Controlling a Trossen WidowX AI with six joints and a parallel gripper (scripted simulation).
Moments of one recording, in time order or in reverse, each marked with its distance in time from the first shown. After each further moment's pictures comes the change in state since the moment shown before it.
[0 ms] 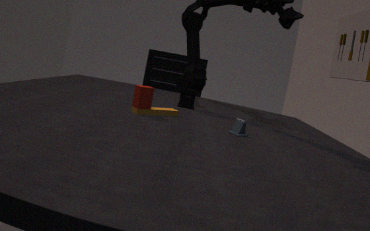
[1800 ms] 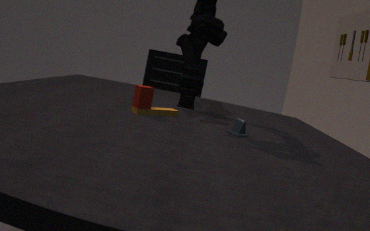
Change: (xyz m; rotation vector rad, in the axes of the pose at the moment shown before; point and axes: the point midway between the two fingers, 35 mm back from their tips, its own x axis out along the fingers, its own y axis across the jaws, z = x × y) arm -0.082 -0.125 -0.271 -1.050 0.912 0.693
